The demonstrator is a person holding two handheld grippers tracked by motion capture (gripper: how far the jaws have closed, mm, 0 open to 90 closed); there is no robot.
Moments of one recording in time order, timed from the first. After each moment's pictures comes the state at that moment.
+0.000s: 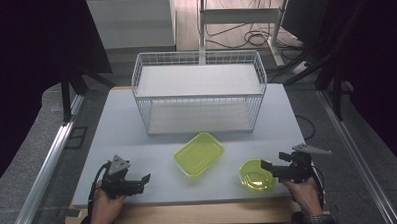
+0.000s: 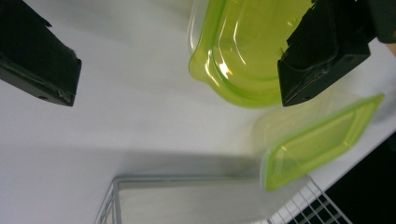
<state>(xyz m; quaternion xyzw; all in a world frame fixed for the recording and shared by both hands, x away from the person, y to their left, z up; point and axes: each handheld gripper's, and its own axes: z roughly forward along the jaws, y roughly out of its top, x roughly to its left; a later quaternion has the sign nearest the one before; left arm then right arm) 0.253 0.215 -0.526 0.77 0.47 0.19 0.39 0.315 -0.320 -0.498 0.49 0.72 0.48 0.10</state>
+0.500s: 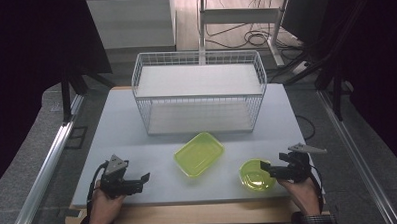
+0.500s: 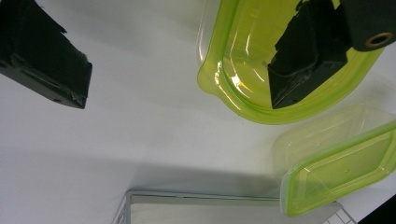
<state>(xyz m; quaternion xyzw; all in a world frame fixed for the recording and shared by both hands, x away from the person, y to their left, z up) 0.250 0.217 -0.522 0.76 0.48 0.19 0.40 0.313 -0.313 -0.493 0.49 0.75 0.43 0.13</state>
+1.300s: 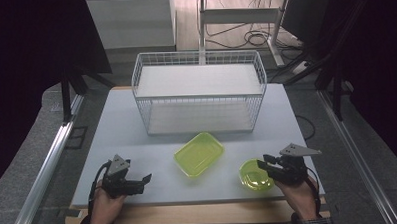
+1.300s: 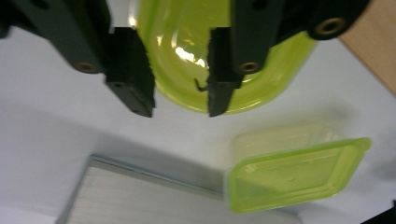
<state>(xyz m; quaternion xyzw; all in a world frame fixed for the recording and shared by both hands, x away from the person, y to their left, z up) 0.254 0.216 -0.527 0.77 0.45 0.19 0.40 0.291 -0.284 -0.463 0.40 0.80 0.42 0.16</state>
